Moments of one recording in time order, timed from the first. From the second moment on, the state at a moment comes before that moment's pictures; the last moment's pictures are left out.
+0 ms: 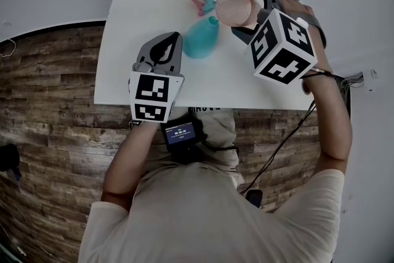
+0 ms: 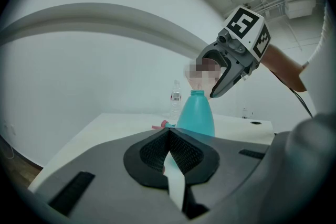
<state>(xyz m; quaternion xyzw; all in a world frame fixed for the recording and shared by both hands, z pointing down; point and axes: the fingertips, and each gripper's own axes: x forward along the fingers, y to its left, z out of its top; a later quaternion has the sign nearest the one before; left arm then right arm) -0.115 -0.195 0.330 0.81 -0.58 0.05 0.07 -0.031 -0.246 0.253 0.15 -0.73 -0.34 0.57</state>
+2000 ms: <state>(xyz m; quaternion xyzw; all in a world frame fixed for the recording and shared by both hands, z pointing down) -0.114 -0.194 0.330 0.81 -0.58 0.05 0.07 -0.034 -0.249 0.245 0.16 -0.72 -0.38 0.57</state>
